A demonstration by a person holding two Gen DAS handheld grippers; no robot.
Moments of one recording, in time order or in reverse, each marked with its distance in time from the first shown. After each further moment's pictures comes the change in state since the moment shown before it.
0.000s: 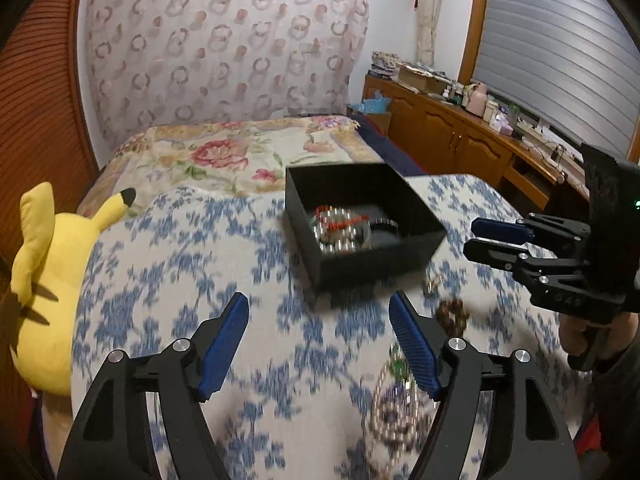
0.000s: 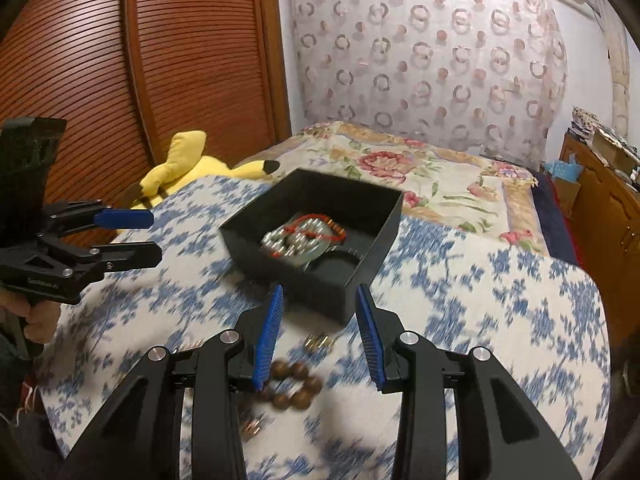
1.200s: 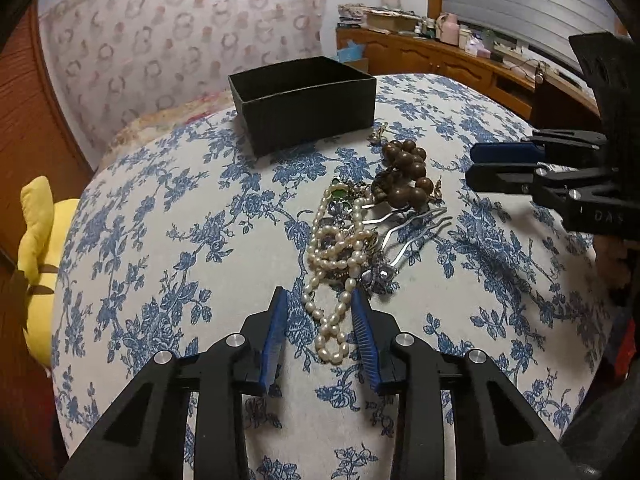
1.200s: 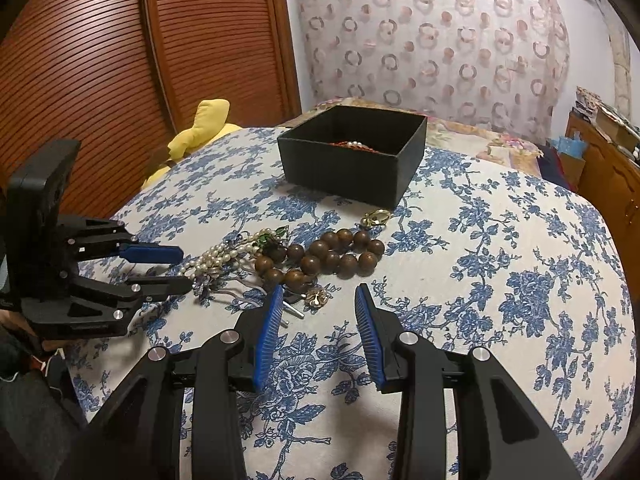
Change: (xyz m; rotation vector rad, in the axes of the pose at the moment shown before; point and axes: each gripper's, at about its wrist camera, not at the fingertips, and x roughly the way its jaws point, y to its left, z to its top) left arm -0.003 -0.053 -0.097 0.180 0.139 0.044; right arm -0.034 0.038 -0.077 0.020 0.059 0.031
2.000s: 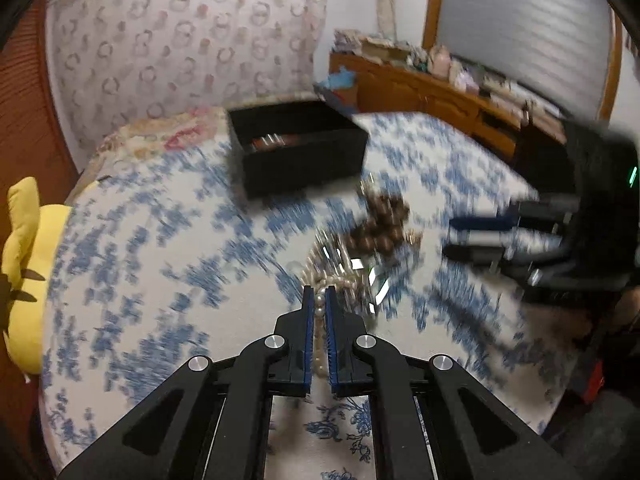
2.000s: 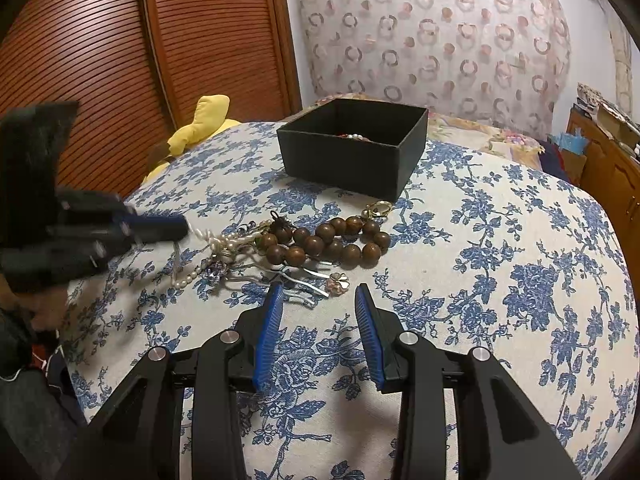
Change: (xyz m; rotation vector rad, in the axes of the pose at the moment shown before) left arm -0.025 0.017 0.024 -0.077 -0.117 -0.091; right arm 0.004 0.000 -0.003 0.003 0.012 0.004
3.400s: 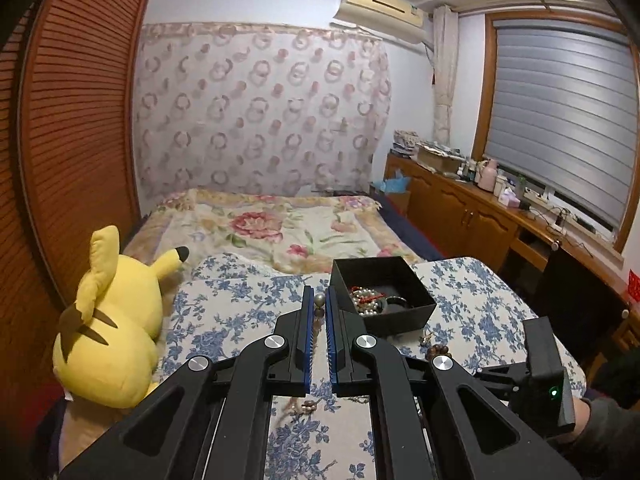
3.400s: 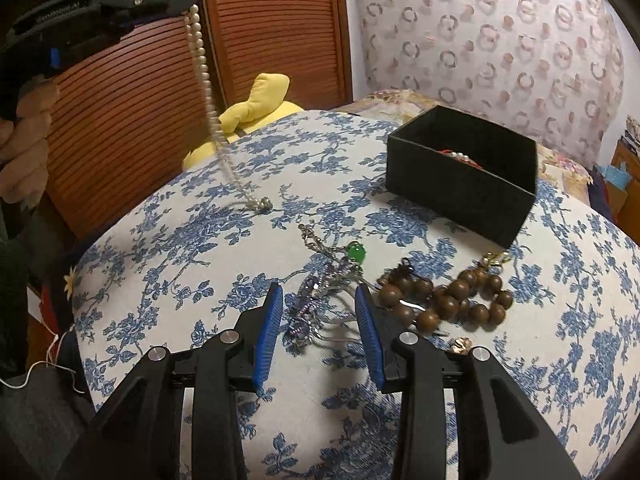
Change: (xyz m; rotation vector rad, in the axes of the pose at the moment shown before) left arm -0.107 0.073 0.058 -0.155 -0.315 0.139; right arm 0.044 0.067 0.032 -0.139 0.058 0.120
